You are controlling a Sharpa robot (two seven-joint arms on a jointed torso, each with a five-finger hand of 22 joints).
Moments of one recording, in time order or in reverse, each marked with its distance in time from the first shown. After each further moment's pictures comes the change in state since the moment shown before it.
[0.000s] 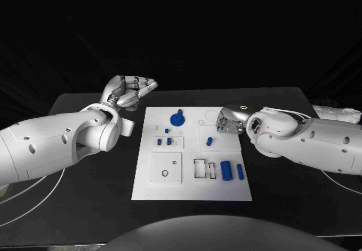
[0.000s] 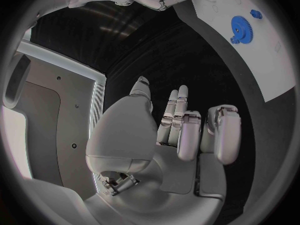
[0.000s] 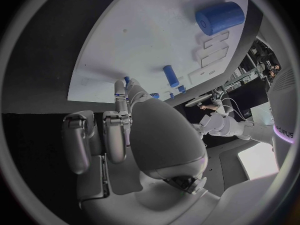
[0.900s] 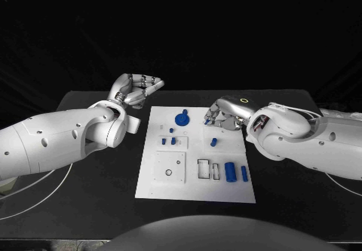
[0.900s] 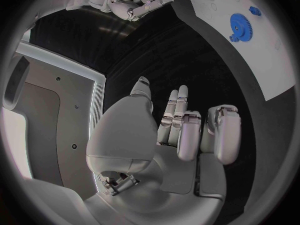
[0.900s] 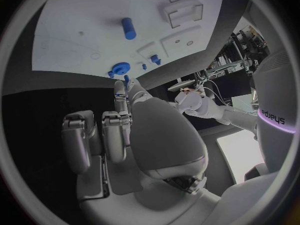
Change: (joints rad) left arm -0.001 0.022 -0.001 -0.029 0.000 0.001 -0.001; left_hand 0.005 0.005 0.002 -0.002 0.000 0.000 0.000 0.000 0.000 0.000 0.000 0.000 0.000 0.000 0.000 0.000 0.000 0.000 0.000 0.000 0.000 0.000; right arm 0.066 -0.024 0.003 0.183 0.023 -0.115 0.074; right_hand -0.003 -0.006 0.010 -0.004 0.000 0.008 0.002 -0.009 0.001 0.007 0.007 -0.013 0.000 -0.001 0.014 0.000 0.000 0.000 0.000 0.000 0.000 0.001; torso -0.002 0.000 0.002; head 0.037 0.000
